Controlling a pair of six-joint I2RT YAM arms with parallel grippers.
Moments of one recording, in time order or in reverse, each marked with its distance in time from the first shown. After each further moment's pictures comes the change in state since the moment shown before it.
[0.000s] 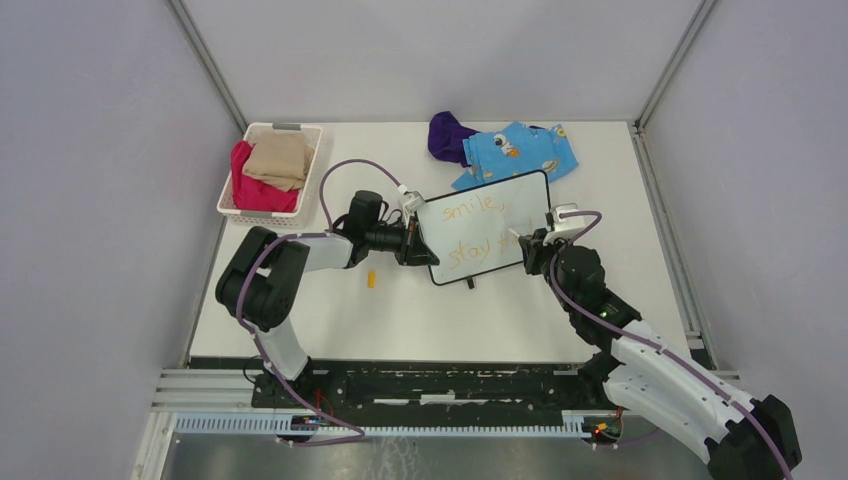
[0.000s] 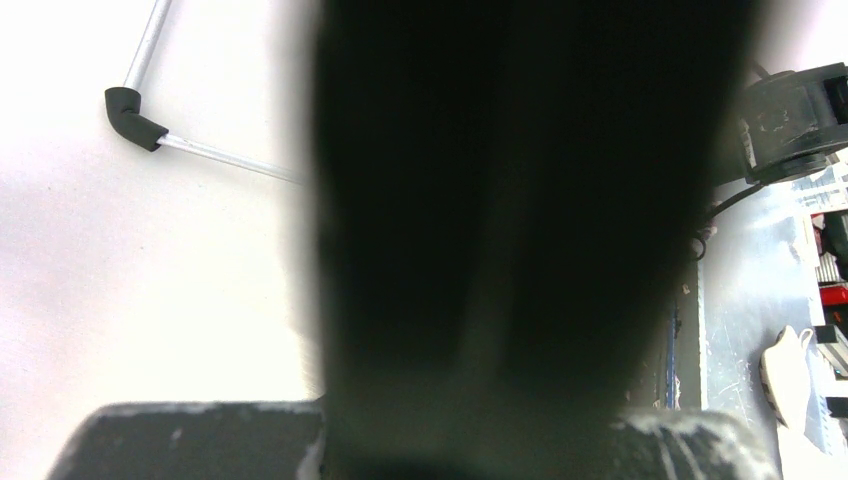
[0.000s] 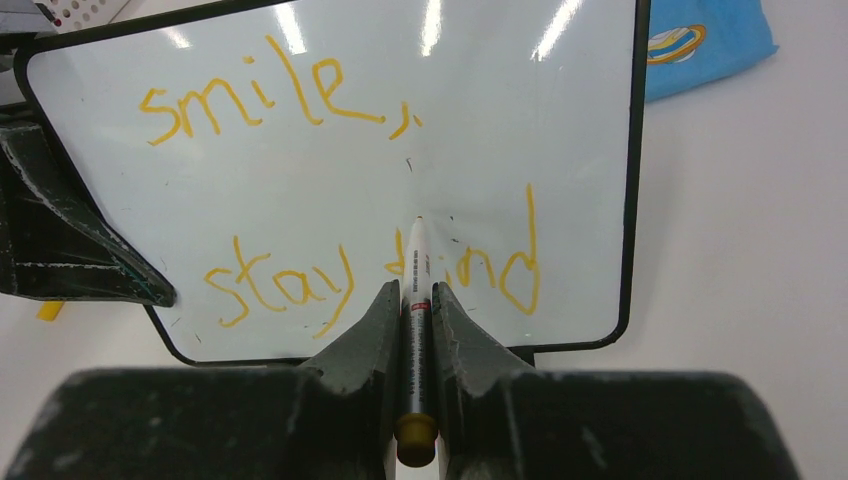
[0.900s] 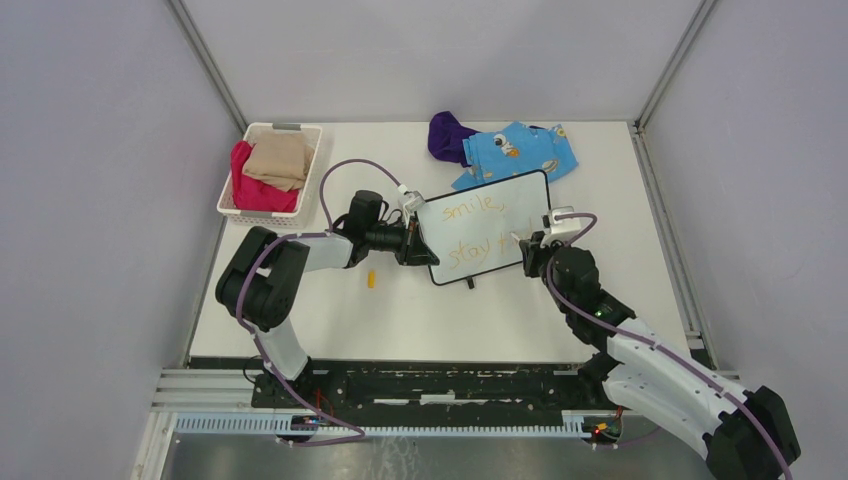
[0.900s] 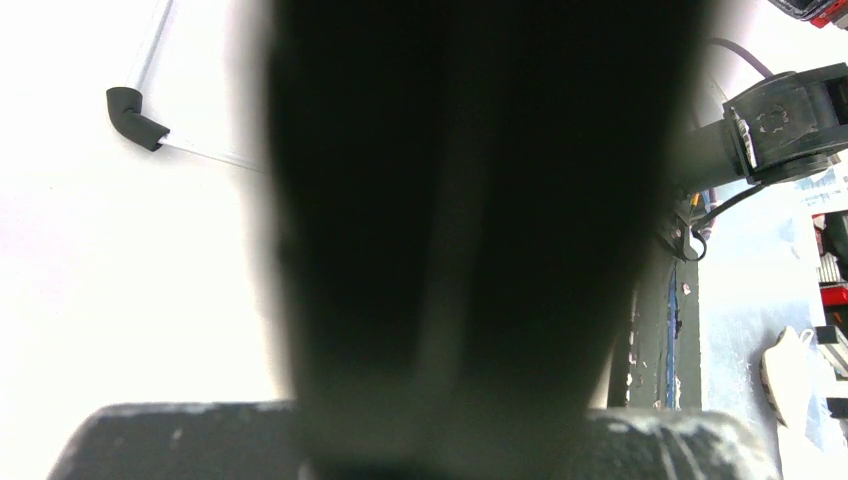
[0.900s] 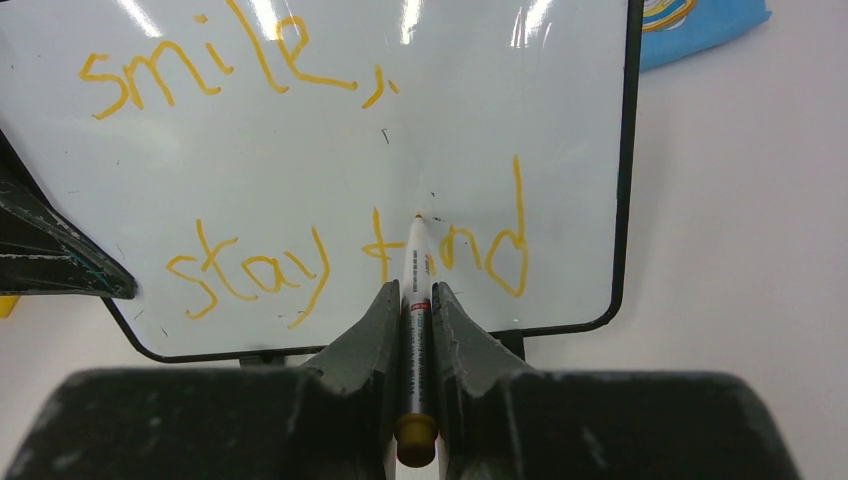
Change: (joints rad) left arm 0.000 0.000 0.003 -0.006 -0.003 0.002; right arm 0.000 0.043 -0.029 0.023 0.034 0.001
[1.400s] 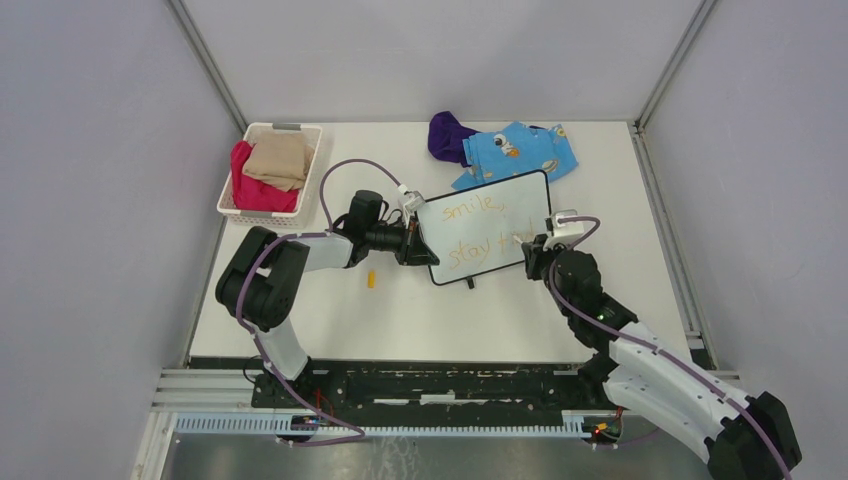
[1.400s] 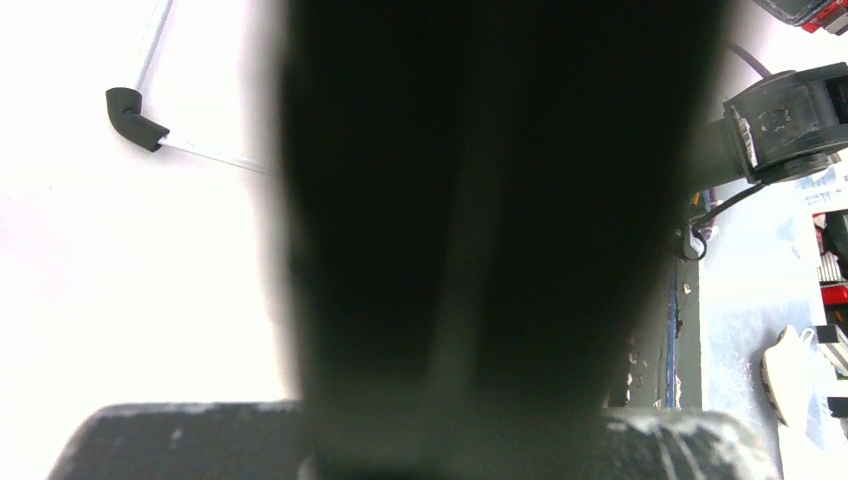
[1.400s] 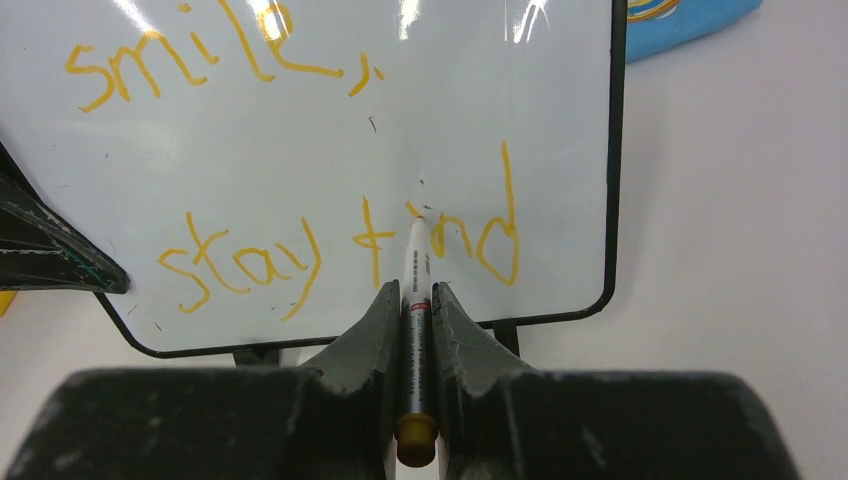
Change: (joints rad) left arm 0.000 0.000 0.001 -0.002 0.000 0.002; right arm 0.000 -0.028 -0.025 -0.003 0.010 0.008
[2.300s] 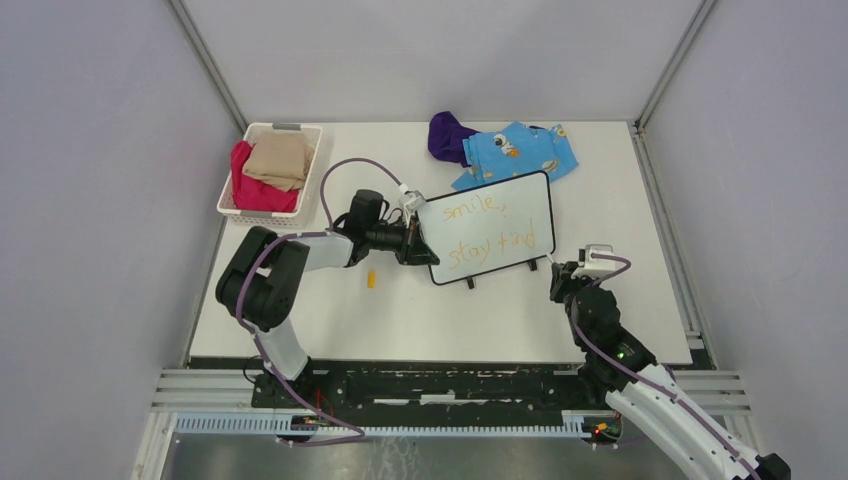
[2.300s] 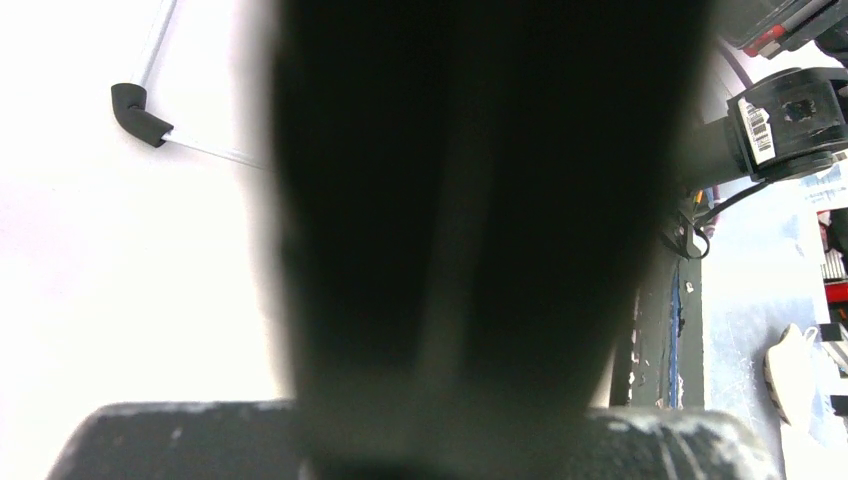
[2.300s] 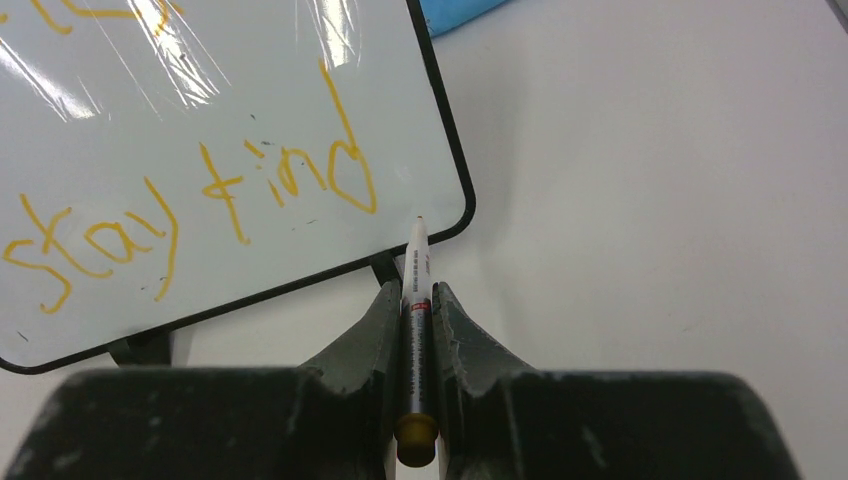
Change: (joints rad) left arm -0.002 0.001 0.010 -0.018 -0.003 0.011; right arm -0.004 -0.439 -0.211 -0.195 0.200 0.053
